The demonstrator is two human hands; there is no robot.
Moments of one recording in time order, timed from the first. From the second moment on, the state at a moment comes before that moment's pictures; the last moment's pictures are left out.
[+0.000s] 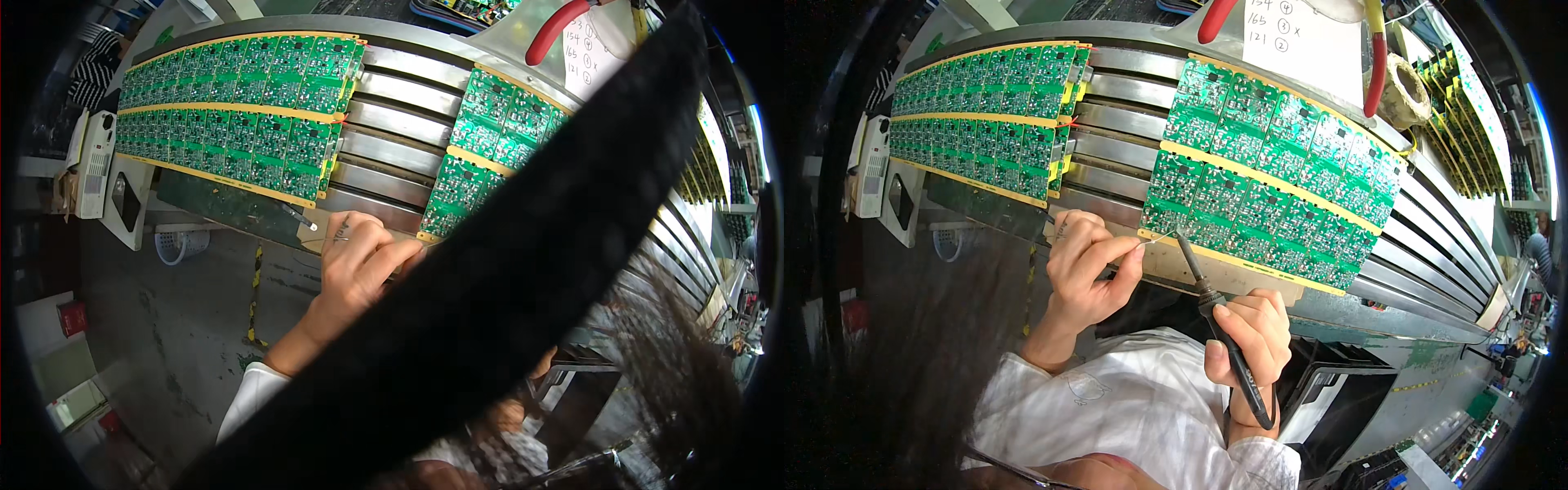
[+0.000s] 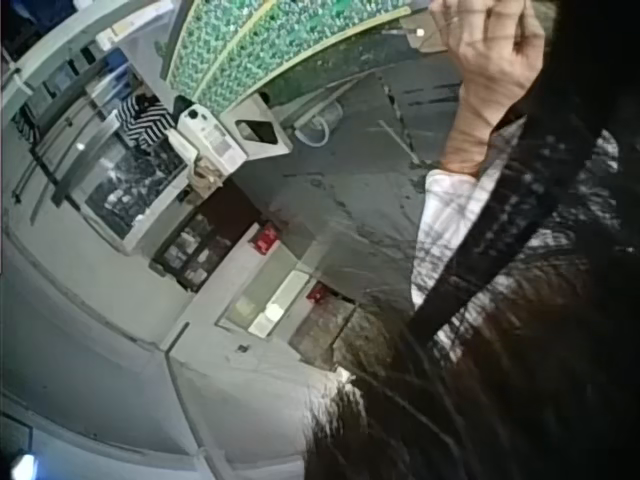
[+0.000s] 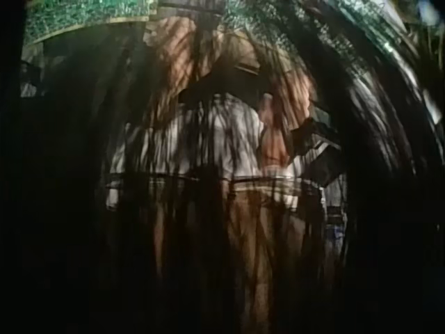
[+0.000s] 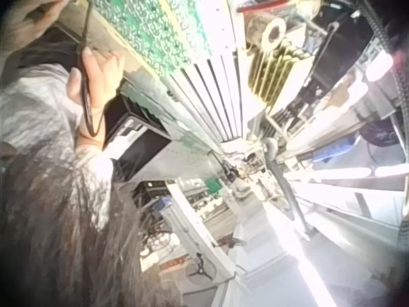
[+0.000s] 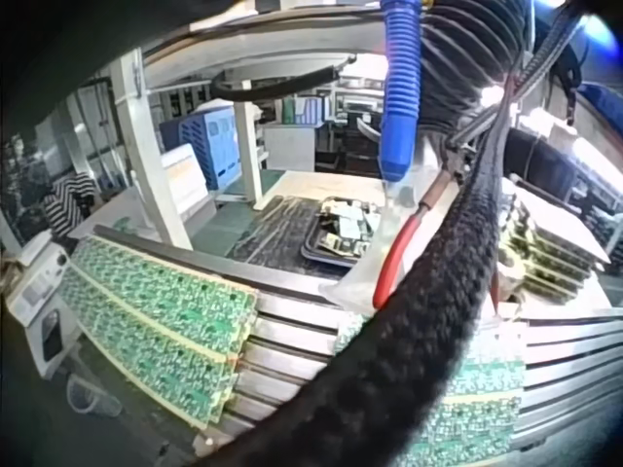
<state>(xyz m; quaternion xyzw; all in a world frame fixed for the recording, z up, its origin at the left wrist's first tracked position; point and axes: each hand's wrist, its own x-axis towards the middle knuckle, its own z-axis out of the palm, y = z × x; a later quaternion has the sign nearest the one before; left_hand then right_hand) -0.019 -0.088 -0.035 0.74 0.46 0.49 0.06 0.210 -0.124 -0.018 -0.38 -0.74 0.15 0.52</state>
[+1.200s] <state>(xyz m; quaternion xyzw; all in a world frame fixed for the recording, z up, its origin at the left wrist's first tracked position) 0.002 -0.076 -0.029 0.77 0.44 0.46 0.04 0.254 -0.119 -0.036 -0.39 -0.65 0.15 0.63</state>
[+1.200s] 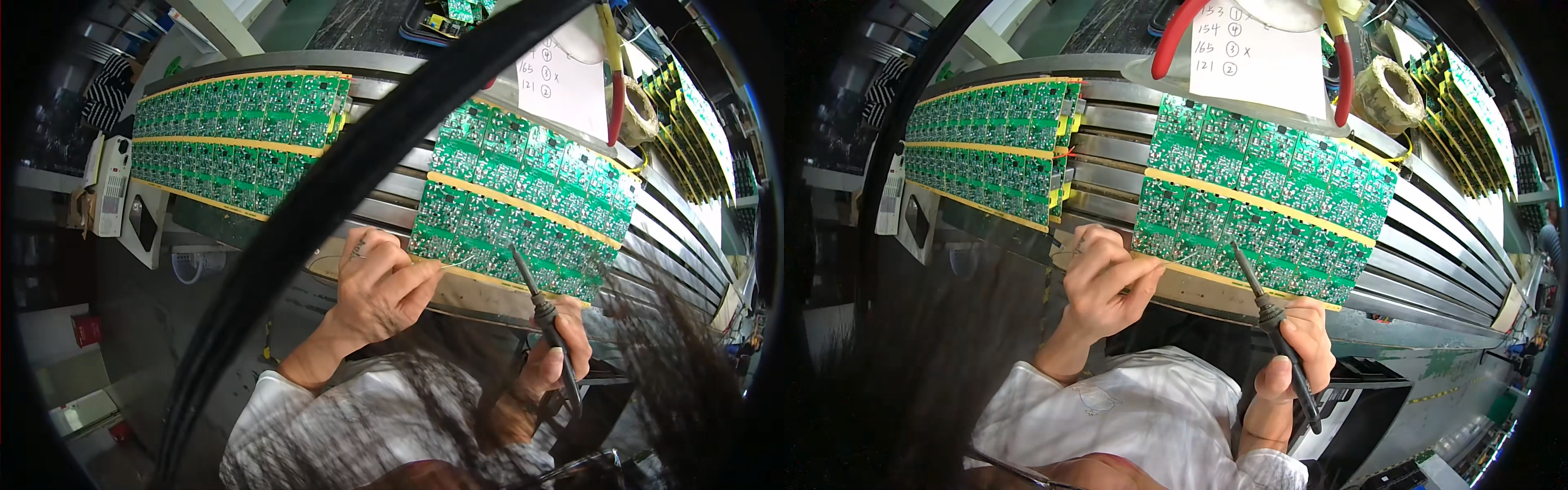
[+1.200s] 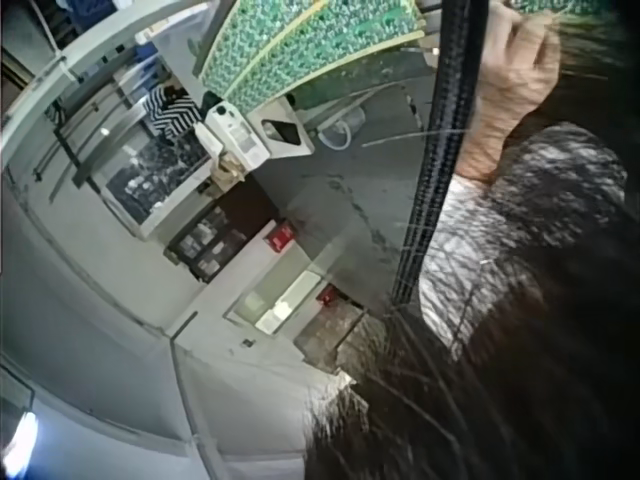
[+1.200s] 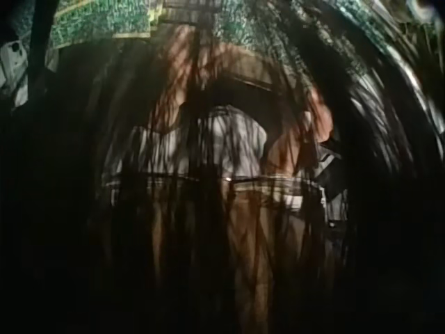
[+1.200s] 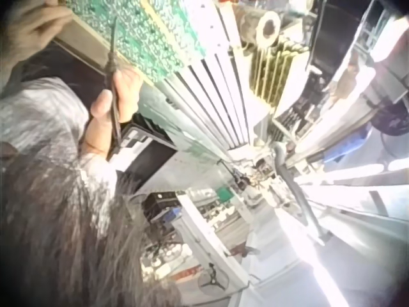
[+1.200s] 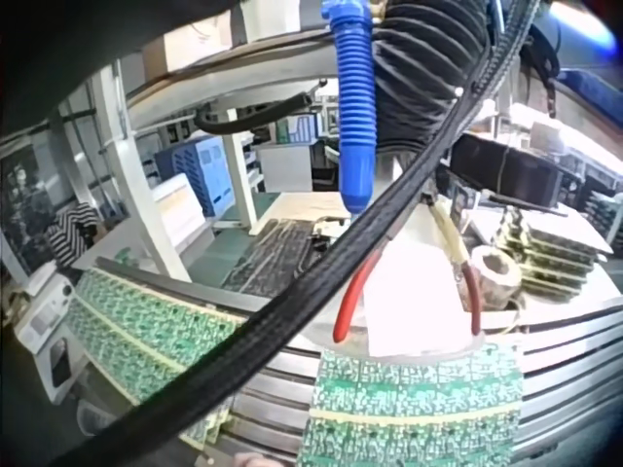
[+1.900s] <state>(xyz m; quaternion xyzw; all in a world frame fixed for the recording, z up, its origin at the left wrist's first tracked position) 0.016 -0.056 -0.021 0.75 0.45 0.49 0.03 0.252 -0.114 -0.031 -0.40 -0.65 0.17 0.62</state>
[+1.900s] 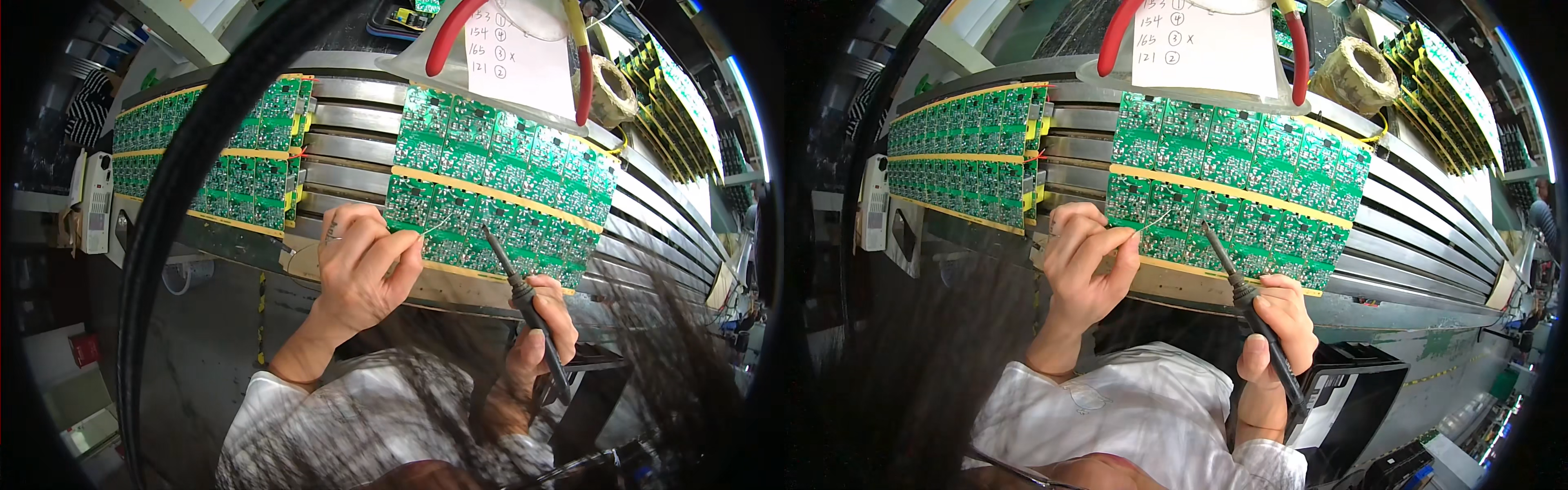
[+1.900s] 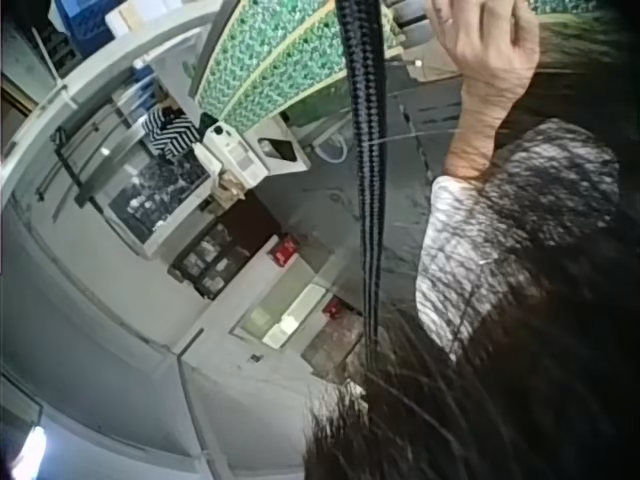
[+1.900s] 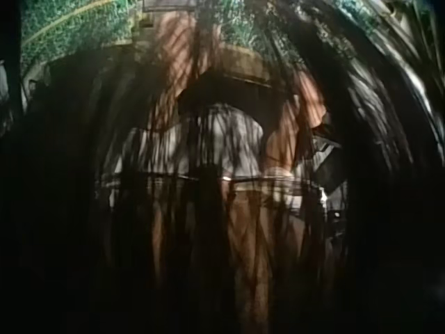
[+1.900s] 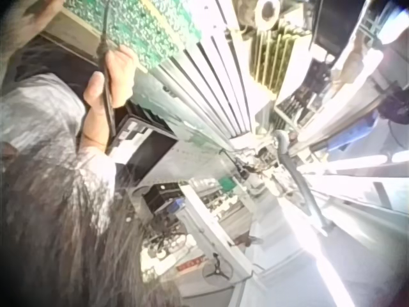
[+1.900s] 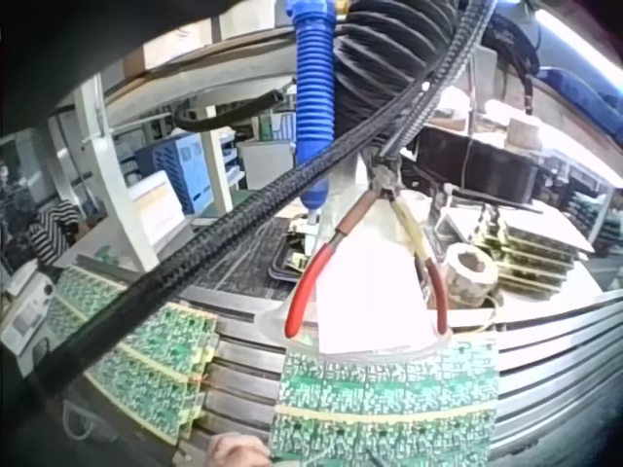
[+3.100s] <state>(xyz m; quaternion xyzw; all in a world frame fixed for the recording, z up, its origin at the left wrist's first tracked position) 0.019 -0.045 -0.023 0.75 0.44 0.48 0.05 0.219 -0.116 0.009 -0.46 -0.76 0.07 0.45</state>
